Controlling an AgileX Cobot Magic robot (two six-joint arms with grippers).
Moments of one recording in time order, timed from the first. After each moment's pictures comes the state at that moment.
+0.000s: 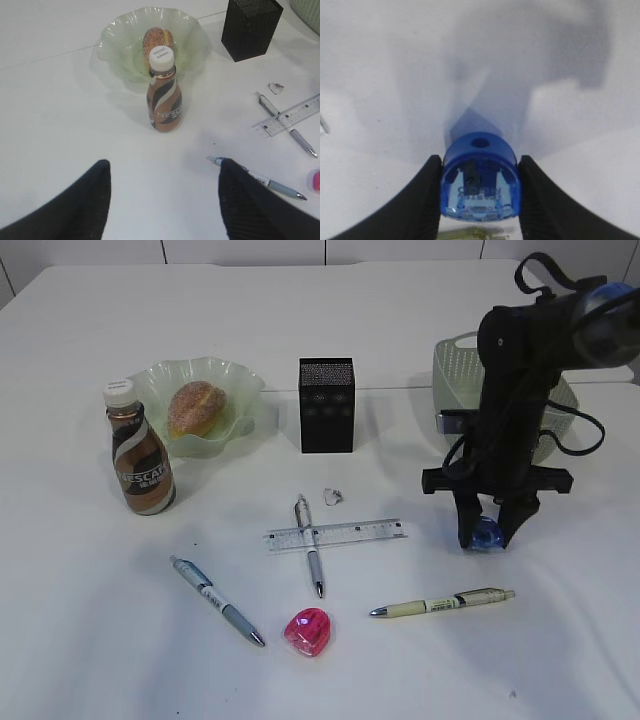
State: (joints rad) left arm -0.22 0.84 -0.77 -0.01 0.61 0.02; right arm 0.18 2.21 -1.61 0.05 1.19 0.26
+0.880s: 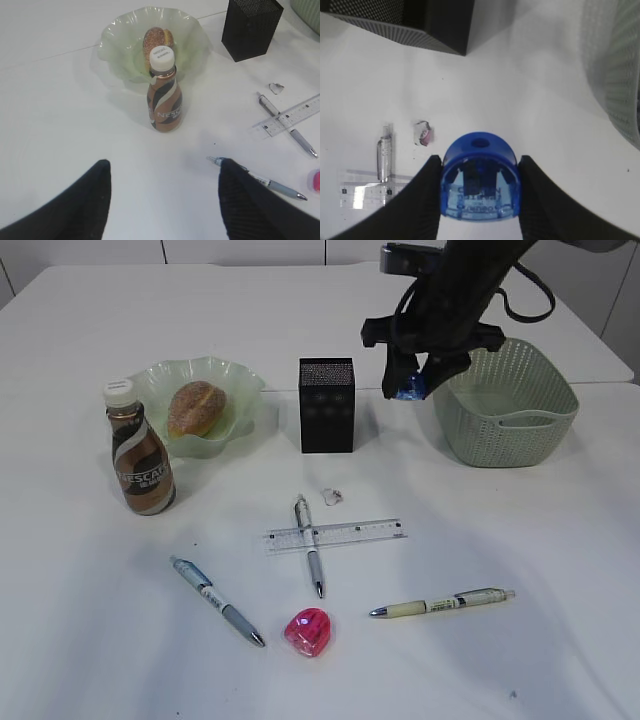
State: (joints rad) left arm -0.22 0.84 -0.77 -0.01 0.61 0.02; right arm 0.24 2.22 -2.09 0.14 1.22 0.08
